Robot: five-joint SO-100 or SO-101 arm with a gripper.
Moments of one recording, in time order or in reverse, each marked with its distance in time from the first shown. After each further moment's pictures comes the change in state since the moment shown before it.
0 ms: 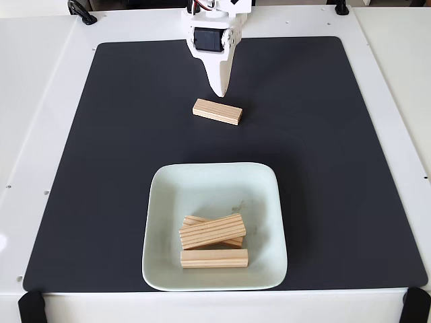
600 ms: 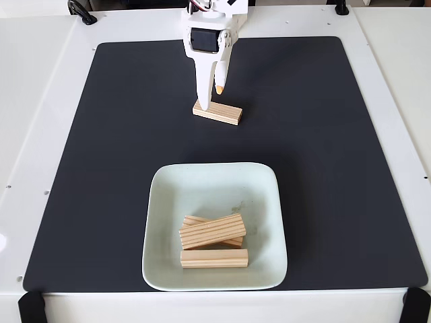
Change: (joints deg) arm 0.6 -0.7 -0.1 4.0 0.0
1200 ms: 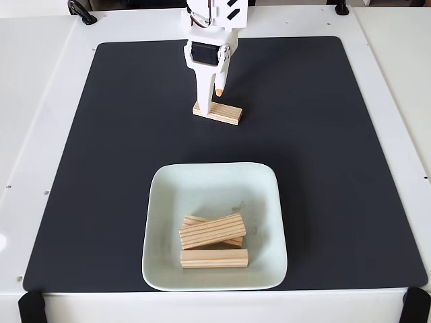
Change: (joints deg) arm 0.4 -7.5 -3.1 1.2 0.0
